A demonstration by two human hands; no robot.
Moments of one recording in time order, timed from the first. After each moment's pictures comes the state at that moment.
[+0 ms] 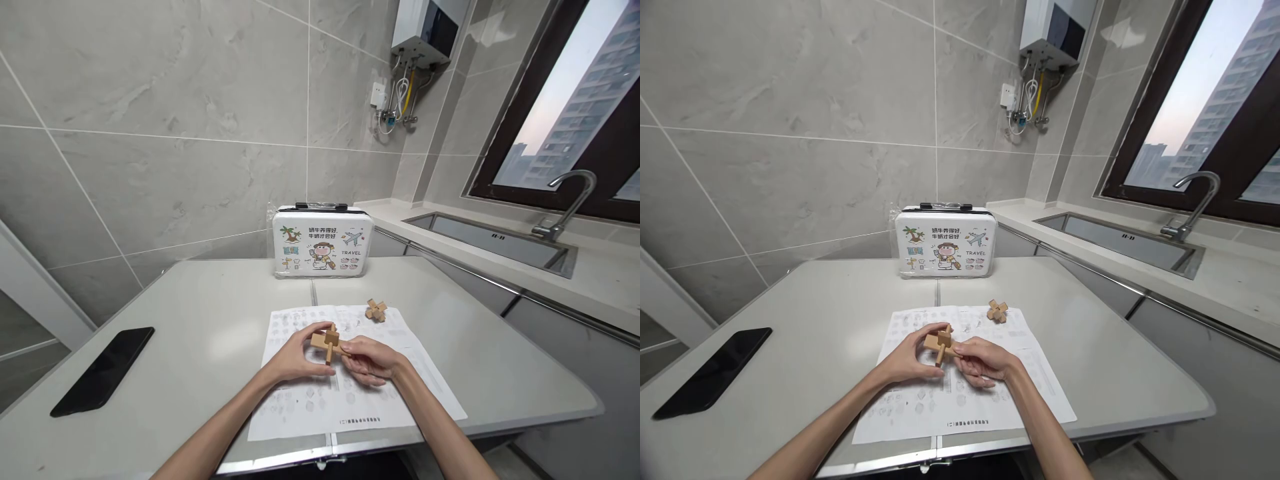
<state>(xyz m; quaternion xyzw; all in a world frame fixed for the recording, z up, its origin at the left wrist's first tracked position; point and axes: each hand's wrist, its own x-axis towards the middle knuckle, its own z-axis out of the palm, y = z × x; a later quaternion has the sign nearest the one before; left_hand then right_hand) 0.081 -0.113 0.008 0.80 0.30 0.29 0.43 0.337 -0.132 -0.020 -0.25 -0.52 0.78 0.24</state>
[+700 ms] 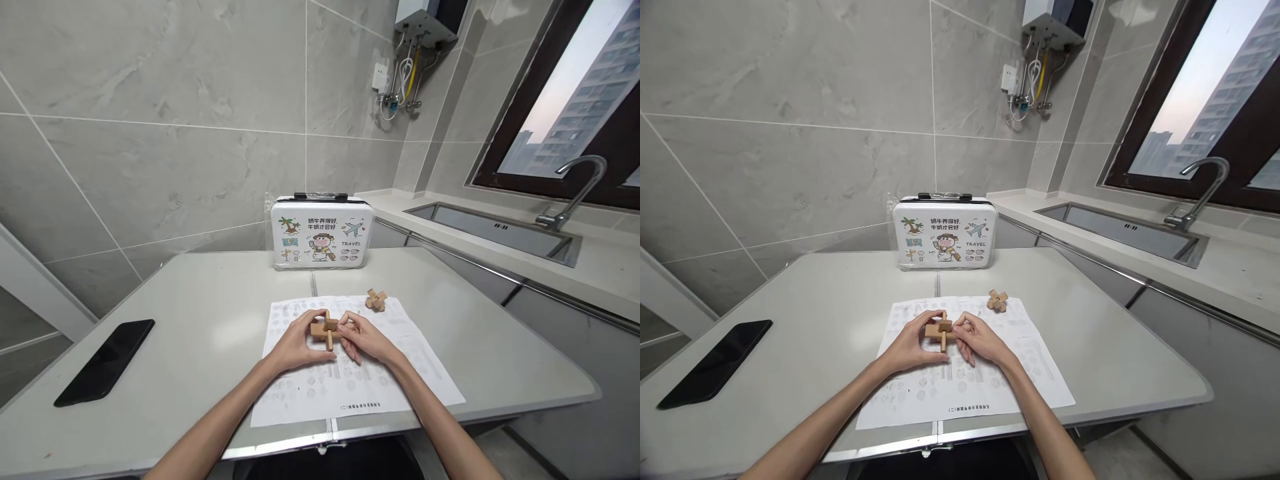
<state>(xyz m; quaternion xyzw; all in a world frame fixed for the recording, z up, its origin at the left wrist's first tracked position) 0.086 -0.107 -0.002 0.83 0.32 0.32 0.32 0.322 -0.130 -0.029 -0.36 -0.58 0.61 0.41</state>
